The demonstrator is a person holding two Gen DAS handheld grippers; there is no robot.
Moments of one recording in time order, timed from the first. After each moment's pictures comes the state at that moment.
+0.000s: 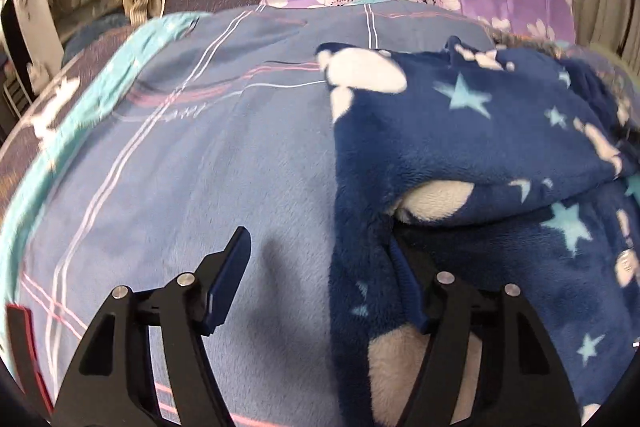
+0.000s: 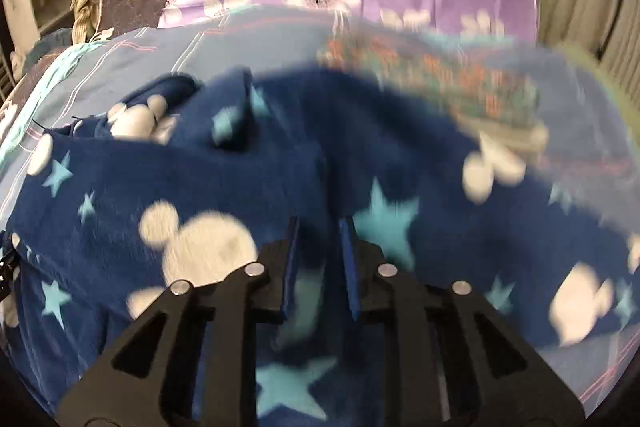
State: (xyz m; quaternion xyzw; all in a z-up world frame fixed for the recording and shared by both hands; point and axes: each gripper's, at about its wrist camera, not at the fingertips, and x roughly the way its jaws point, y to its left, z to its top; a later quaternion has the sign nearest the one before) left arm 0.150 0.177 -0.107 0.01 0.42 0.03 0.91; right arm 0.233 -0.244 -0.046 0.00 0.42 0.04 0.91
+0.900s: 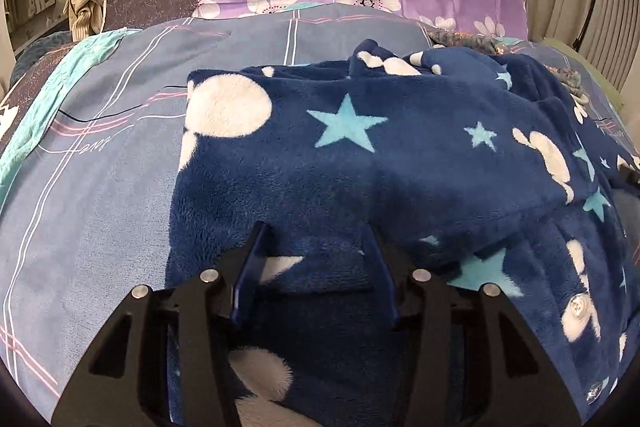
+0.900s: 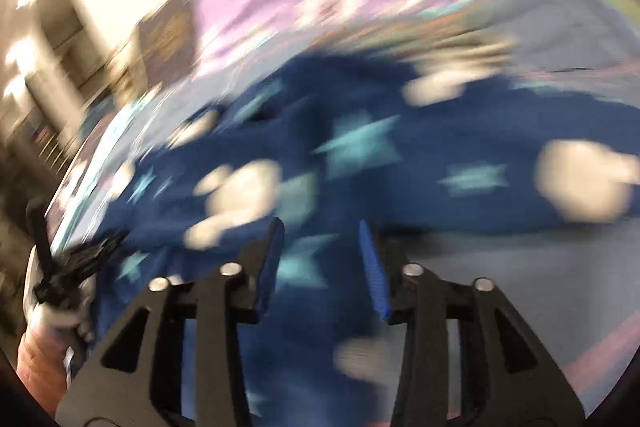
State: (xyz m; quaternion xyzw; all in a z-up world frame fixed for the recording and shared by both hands) left arm 0.186 0.103 -0.110 0.01 0.41 -0.06 0.91; right arm 0.127 -0.365 -0.025 0.17 0.37 0.04 0.91
